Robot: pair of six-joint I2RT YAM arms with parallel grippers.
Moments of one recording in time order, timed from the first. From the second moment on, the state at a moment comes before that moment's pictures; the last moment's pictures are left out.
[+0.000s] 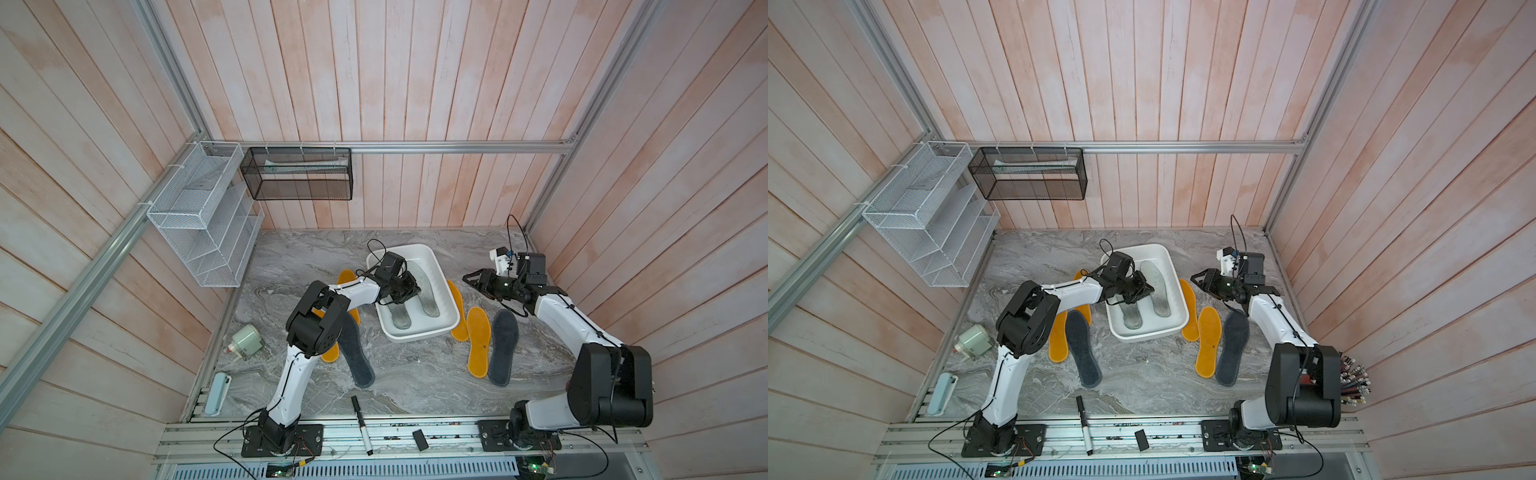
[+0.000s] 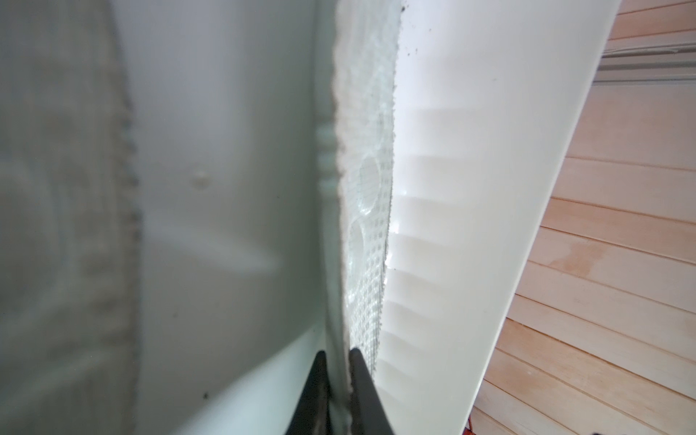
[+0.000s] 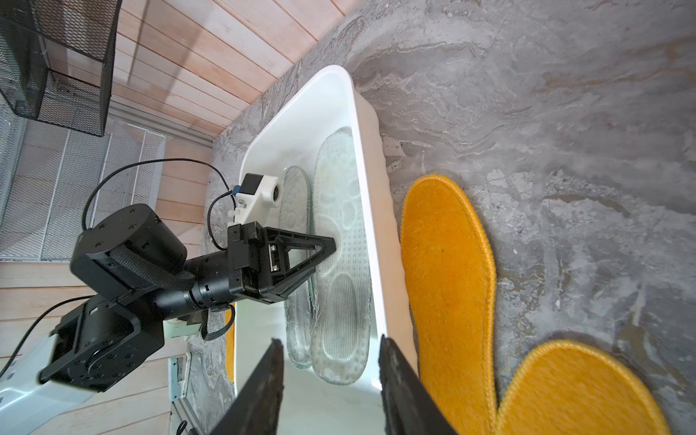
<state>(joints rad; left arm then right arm) -0.60 2.25 1.56 -0.06 0.44 -1.16 -0.02 1.44 0.94 -0.26 -0.71 0.47</state>
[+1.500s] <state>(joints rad) -0.60 2.15 1.73 -0.38 0.37 -1.04 -0.05 1.43 0.93 -0.22 -0.71 0.48</state>
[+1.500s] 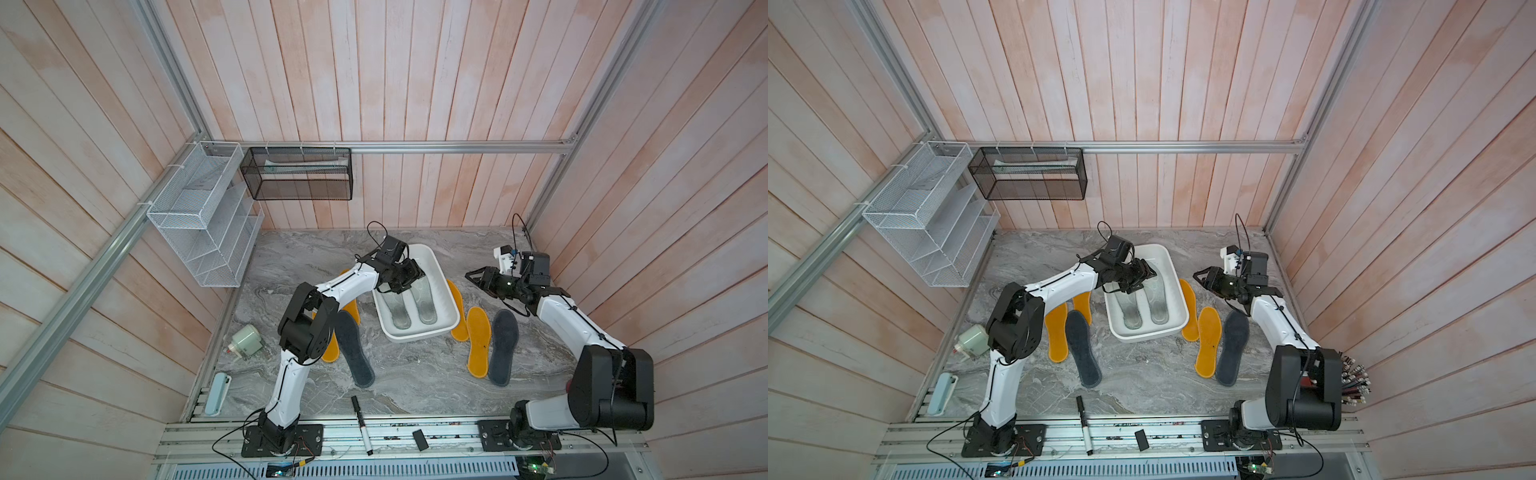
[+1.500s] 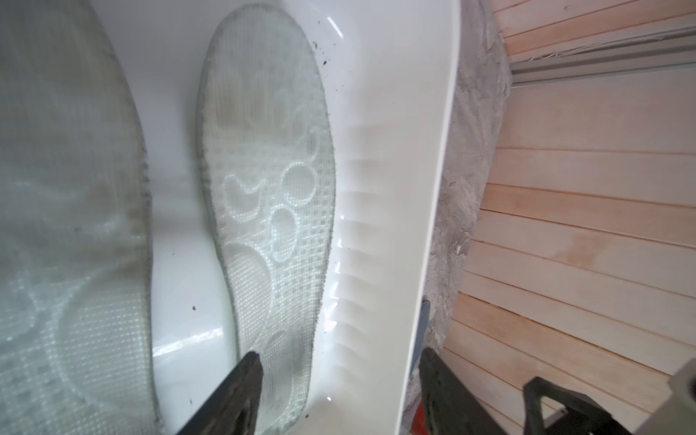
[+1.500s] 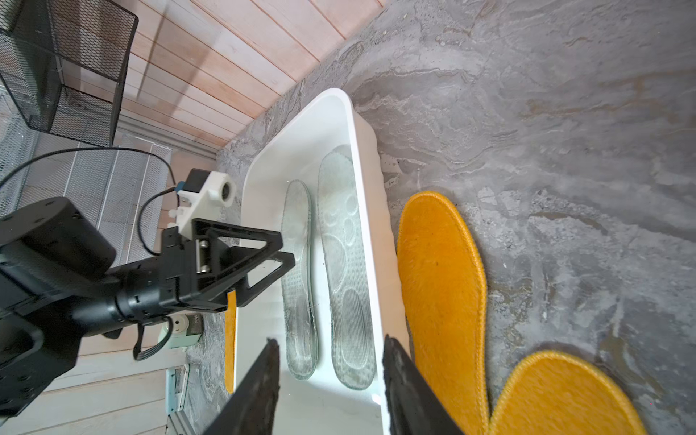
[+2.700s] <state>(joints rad) -0.25 1.57 1.08 -0.37 0.19 -1.06 -0.08 1.51 1.07 -0.43 -0.59 0.34</state>
